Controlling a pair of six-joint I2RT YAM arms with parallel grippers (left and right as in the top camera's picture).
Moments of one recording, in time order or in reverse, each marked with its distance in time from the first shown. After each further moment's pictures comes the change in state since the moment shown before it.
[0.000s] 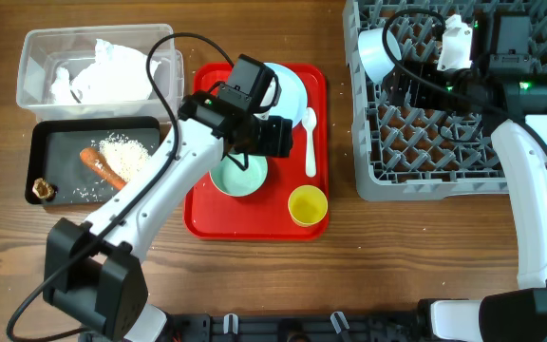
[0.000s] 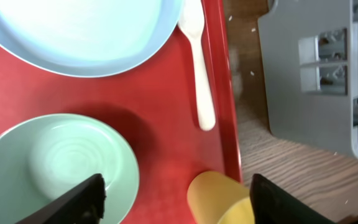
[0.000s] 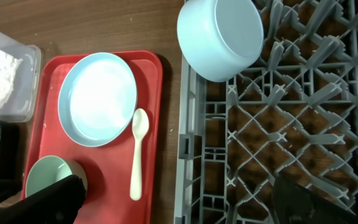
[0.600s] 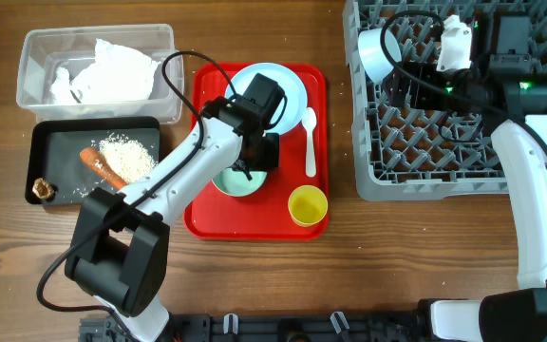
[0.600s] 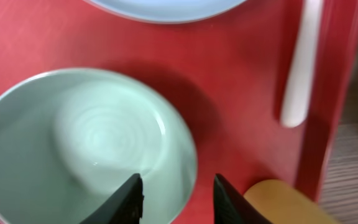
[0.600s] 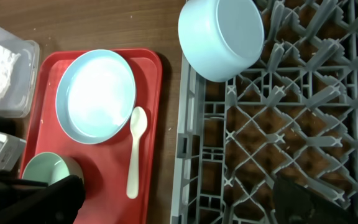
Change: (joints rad) left arm -0.029 0.117 -0.050 -0.033 -0.150 -0.103; right arm 0.000 0.000 0.000 -0.003 0.001 -0.026
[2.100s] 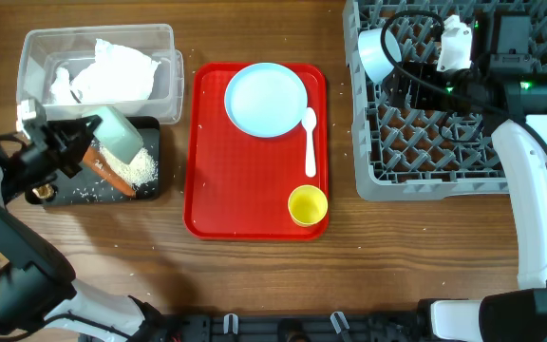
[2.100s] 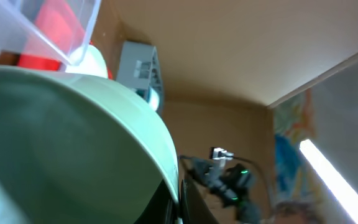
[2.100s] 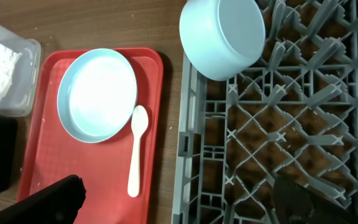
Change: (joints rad) left arm 1.241 0.002 -0.089 -0.288 1.429 0.599; right arm 0.000 0.000 0.005 -0.010 -0.004 -0.002
